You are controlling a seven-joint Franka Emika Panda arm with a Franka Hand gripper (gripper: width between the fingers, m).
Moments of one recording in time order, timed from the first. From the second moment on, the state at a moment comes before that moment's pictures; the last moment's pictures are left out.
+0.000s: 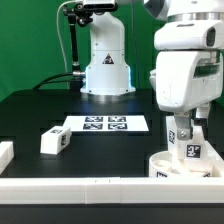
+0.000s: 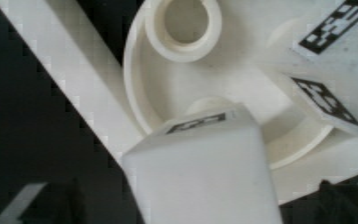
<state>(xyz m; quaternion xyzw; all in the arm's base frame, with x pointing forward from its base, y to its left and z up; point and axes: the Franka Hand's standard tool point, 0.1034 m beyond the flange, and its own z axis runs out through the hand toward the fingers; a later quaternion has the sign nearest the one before) 0.641 0.093 0.084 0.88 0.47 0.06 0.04</state>
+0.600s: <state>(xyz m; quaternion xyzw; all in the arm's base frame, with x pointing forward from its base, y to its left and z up) 0.641 0.094 0.081 0.88 0.46 0.05 0.04</state>
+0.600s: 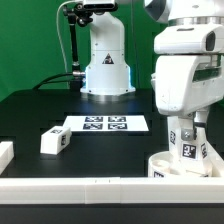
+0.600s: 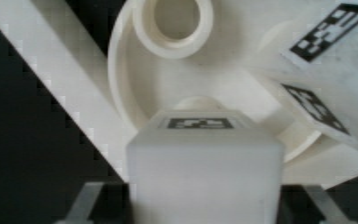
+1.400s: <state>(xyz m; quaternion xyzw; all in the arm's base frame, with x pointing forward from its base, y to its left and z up) 0.641 0.095 0.081 0.95 0.31 0.06 0.03</state>
